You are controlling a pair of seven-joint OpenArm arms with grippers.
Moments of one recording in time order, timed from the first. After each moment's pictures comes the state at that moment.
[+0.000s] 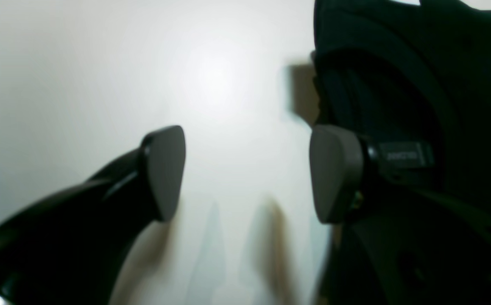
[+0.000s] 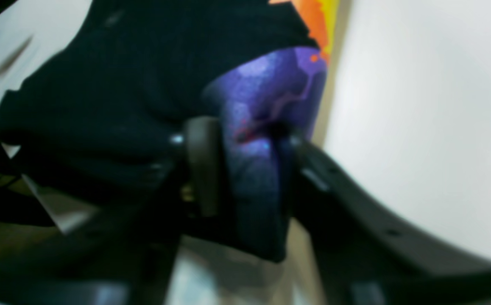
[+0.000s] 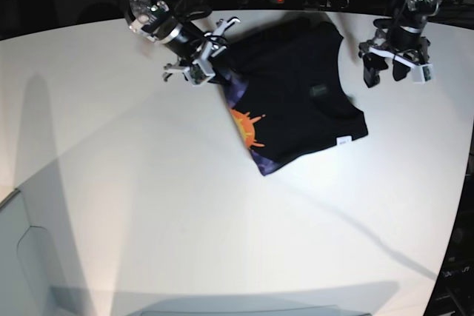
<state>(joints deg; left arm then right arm) 25.0 -1.2 -43.8 104.9 -30.1 -30.2 42.8 -25.5 -2.3 -7.5 98.4 -1.0 34.7 -15.9</state>
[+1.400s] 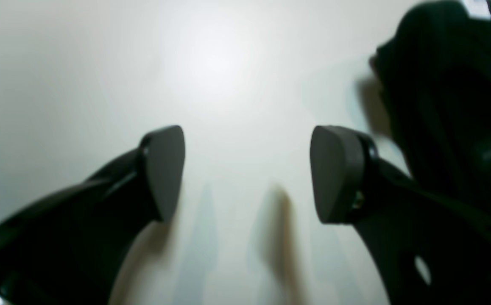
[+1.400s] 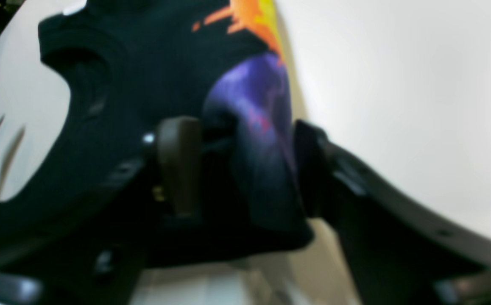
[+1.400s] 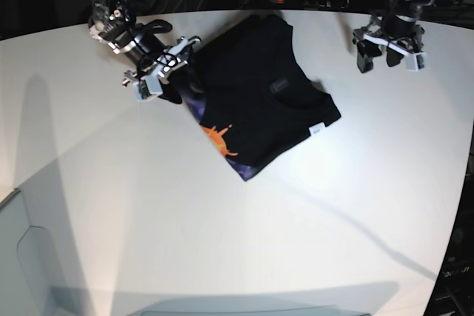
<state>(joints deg) 30.0 0.2 -41.5 105.0 -30.4 -30.3 42.5 -24.8 -0.7 6.7 100.6 14.5 38.8 -22.8</state>
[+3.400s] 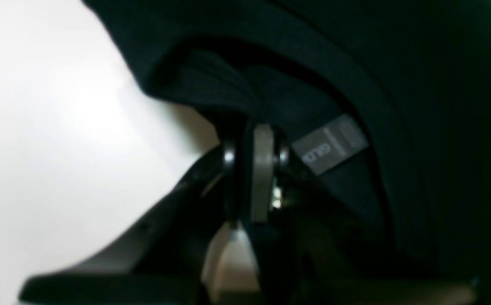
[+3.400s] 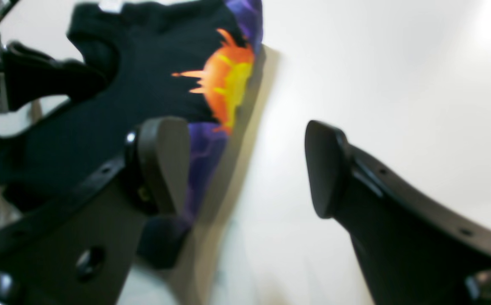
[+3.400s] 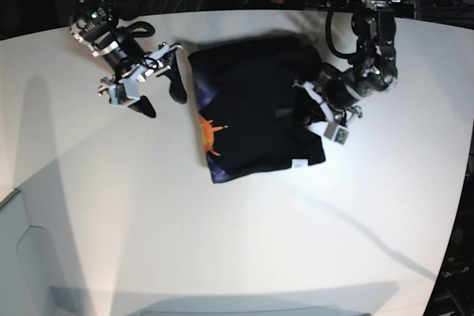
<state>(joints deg) 6.6 -14.7 -4.0 85.5 -25.6 -30.9 40.4 -25.4 0.2 11.8 108.1 14.5 38.8 -22.9</state>
